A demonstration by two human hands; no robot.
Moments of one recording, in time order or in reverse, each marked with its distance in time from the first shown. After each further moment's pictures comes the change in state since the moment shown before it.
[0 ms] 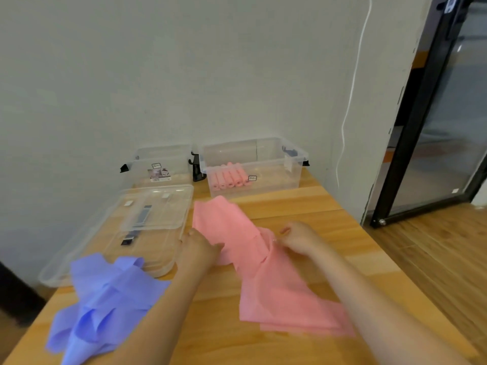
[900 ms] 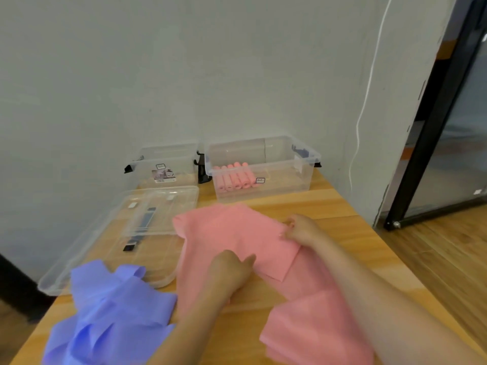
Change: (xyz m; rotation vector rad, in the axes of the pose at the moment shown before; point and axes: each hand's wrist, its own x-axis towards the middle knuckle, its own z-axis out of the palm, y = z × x) left_hand 0.001 0.019 0.041 -0.160 -0.246 0.090; right_hand 0.076 0.006 -0.002 0.010 -0.026 -0.067
